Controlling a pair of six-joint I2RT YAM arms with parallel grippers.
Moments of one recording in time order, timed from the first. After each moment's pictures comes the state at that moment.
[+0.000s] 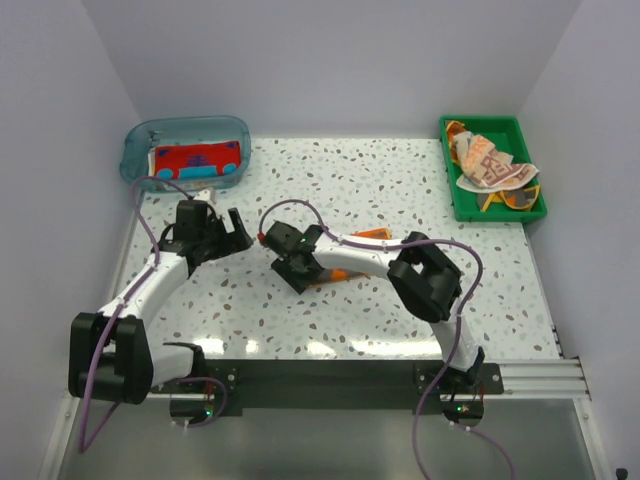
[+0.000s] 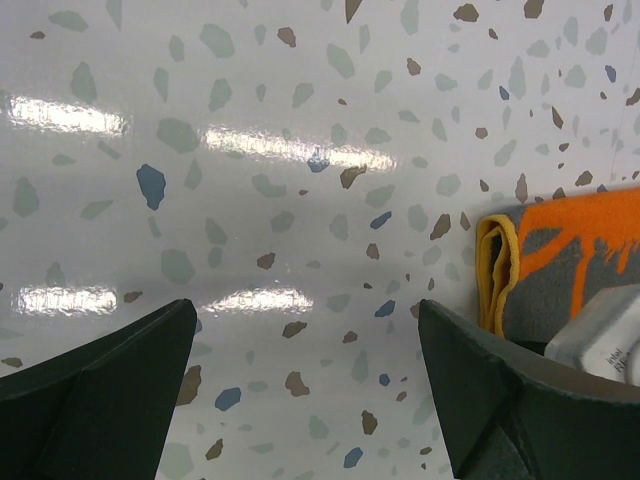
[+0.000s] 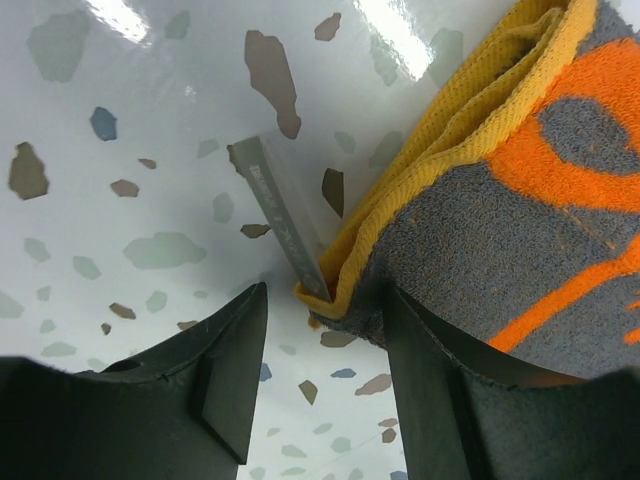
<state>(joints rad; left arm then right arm) -0.10 1.23 0.71 -0.28 0.12 -0.42 1.01 2.08 1.57 -0.73 0.17 0.16</state>
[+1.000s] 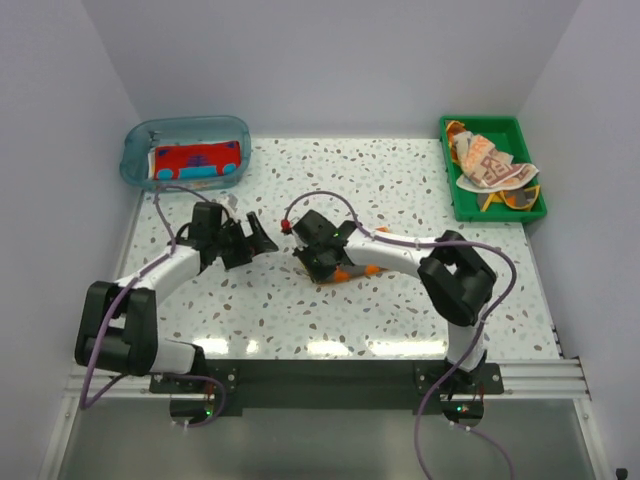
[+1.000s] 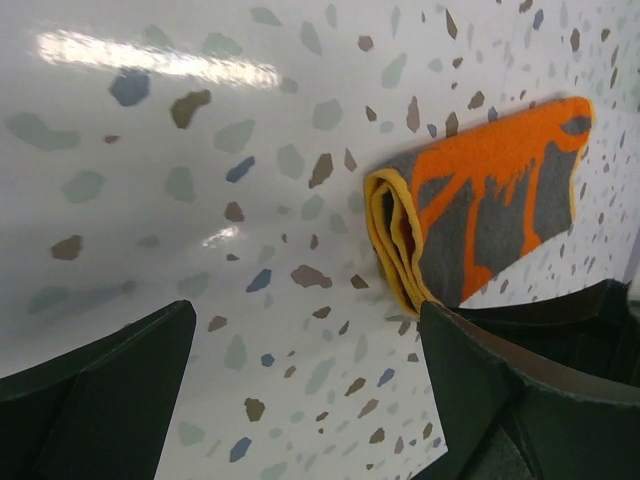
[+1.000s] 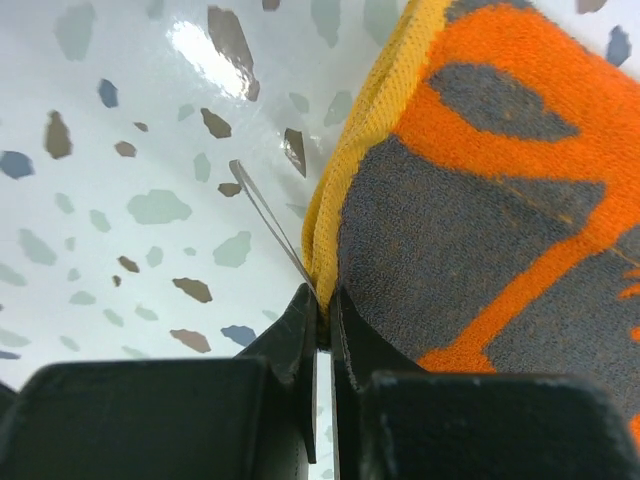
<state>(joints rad) -0.14 1.36 0.69 -0.18 0.37 -0.57 0.91 1.93 1.34 -0.54 0.01 0.18</state>
